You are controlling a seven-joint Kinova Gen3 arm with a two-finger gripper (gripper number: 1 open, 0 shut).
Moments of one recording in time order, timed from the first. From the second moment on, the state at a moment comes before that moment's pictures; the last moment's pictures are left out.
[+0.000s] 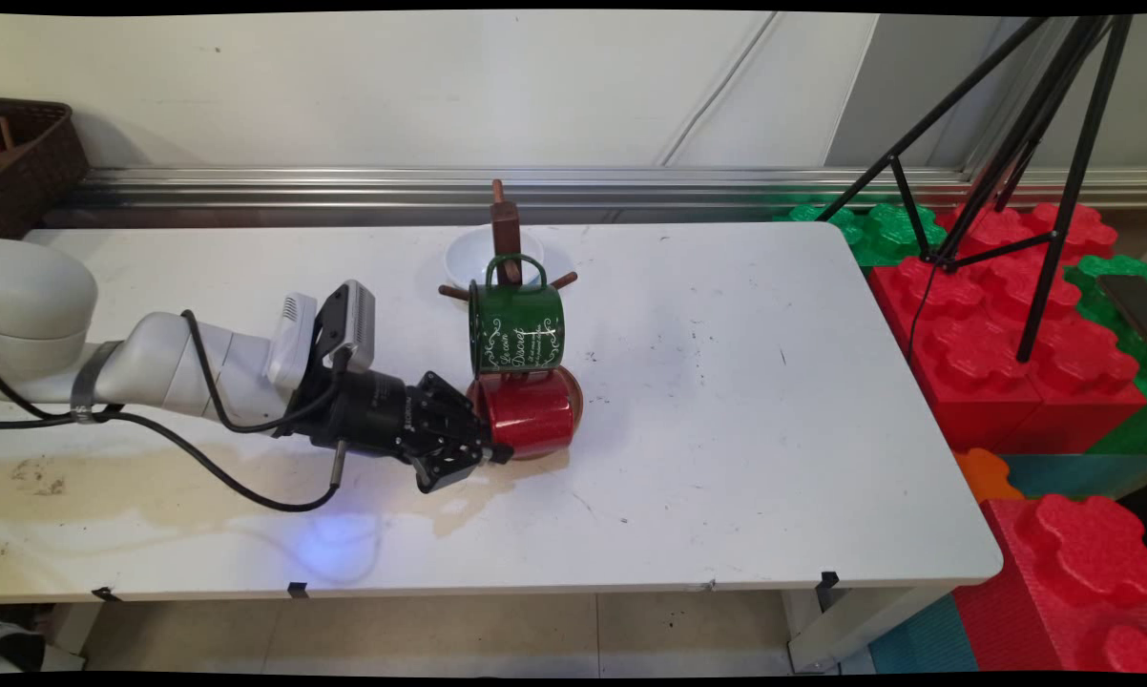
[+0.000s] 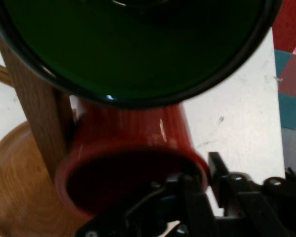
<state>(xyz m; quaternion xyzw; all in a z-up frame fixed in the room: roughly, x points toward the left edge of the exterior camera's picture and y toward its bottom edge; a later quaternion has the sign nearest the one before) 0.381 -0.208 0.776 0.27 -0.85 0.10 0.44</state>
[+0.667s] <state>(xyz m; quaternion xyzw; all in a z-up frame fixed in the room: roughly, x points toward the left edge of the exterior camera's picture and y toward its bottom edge) 0.385 -0.207 0.780 0.28 -0.85 0.10 0.43</state>
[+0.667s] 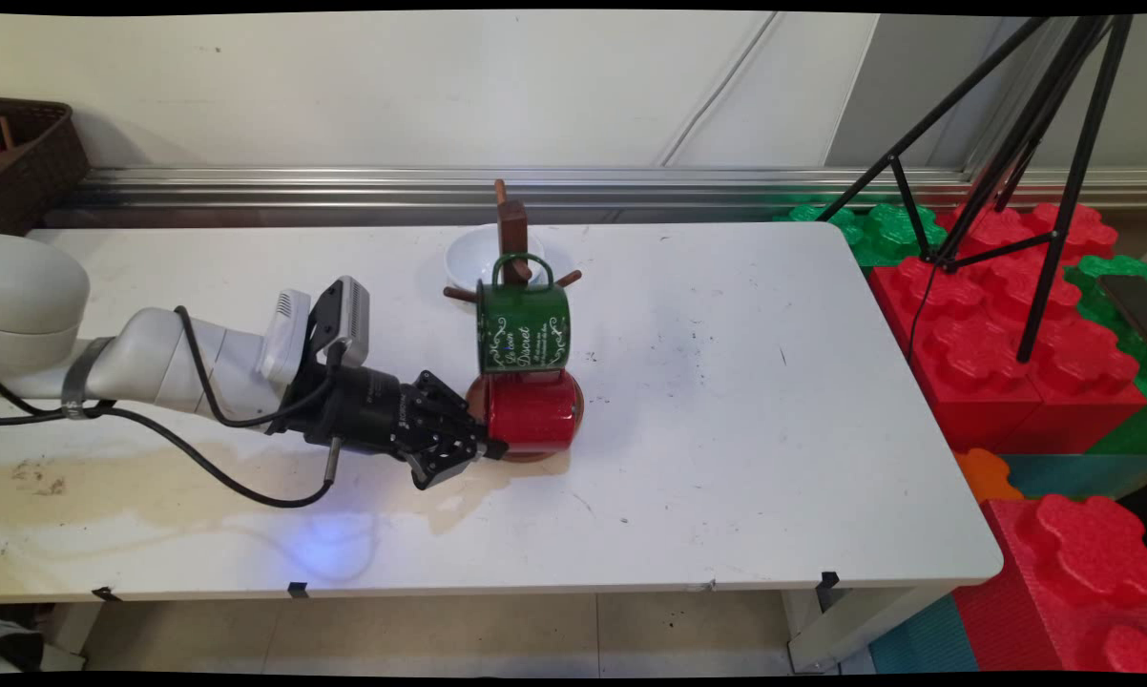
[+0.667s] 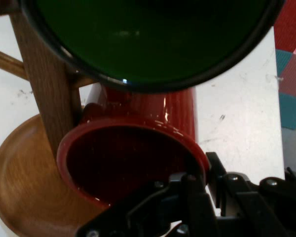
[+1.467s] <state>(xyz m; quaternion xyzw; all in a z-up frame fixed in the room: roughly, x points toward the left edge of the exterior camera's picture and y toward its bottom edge) 0.392 -0.202 0.796 0.28 -0.85 0.09 0.44</state>
